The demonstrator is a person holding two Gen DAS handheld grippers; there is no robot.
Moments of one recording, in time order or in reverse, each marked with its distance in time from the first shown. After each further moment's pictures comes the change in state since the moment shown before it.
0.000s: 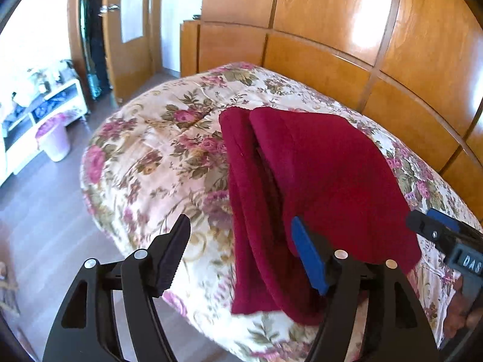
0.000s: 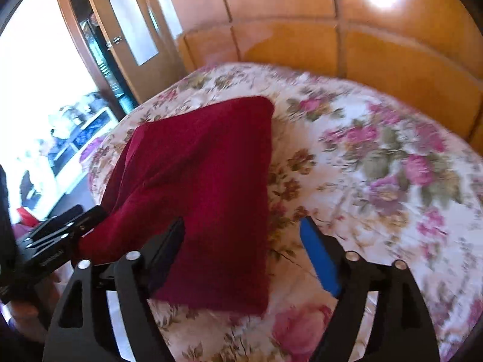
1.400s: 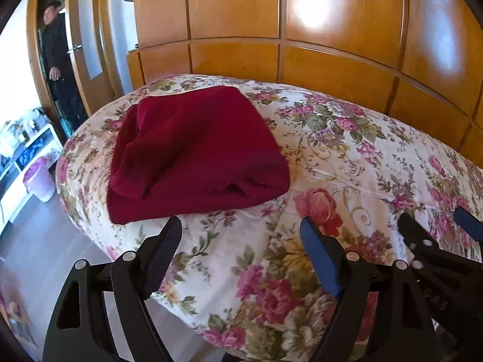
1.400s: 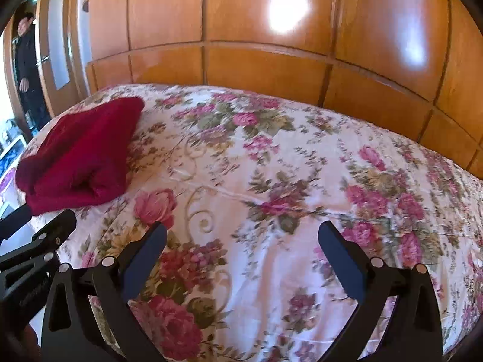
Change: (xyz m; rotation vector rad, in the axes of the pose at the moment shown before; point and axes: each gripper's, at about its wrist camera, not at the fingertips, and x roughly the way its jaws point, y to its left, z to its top) left arm -0.060 -0.141 -0.094 0.239 -0.056 -0.087; right arm -0.117 -0.062 -0.118 0.164 -0.157 -0.477
